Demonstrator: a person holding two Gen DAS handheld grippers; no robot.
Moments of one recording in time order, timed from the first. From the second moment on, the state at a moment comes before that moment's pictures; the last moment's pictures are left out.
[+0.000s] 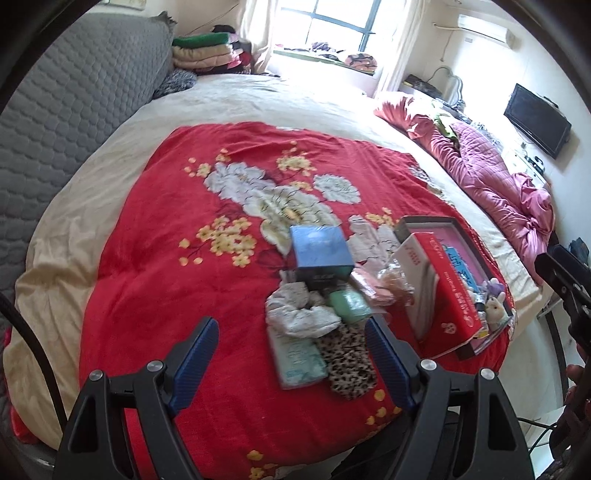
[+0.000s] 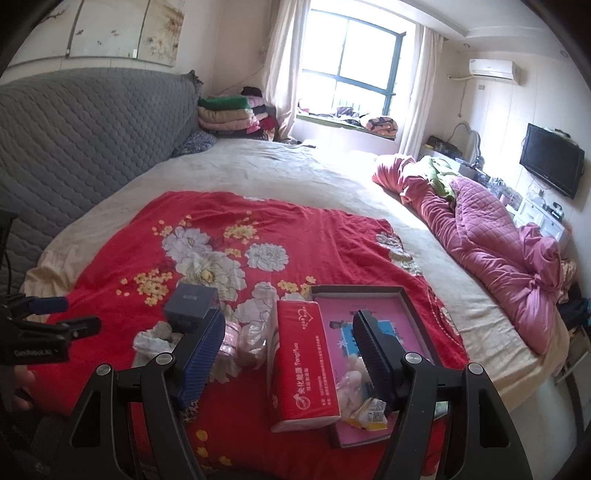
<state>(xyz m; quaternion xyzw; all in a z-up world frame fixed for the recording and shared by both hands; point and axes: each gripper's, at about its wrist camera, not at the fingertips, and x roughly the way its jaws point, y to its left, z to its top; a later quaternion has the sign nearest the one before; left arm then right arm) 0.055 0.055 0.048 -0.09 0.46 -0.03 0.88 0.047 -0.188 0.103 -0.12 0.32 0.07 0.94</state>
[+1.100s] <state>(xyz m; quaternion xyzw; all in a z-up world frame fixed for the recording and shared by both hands) 0.105 0.067 -0.045 -0.13 0.51 -0.09 0.85 0.147 -0.098 -0.061 -0.16 0.46 0.13 0.86</state>
